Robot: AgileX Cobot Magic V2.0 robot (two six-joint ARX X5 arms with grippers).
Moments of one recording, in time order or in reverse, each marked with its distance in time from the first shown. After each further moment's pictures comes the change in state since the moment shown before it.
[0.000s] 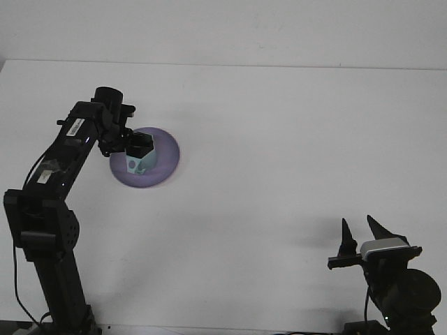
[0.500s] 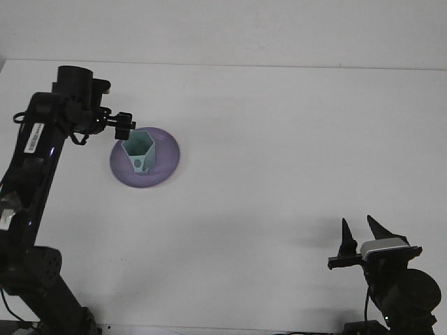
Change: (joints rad) left arm 0.024 -0.269 0.124 -0.110 0.000 -0.009; right arm 0.000 0.000 0.000 0.000 0.000 0.000
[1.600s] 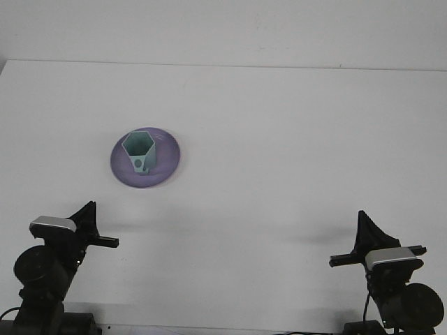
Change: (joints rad) left arm 0.023 -1.448 -1.517 0.853 -0.002 -0.069; right arm 0.000 -0.098 -0.091 0.214 0.002 0.003
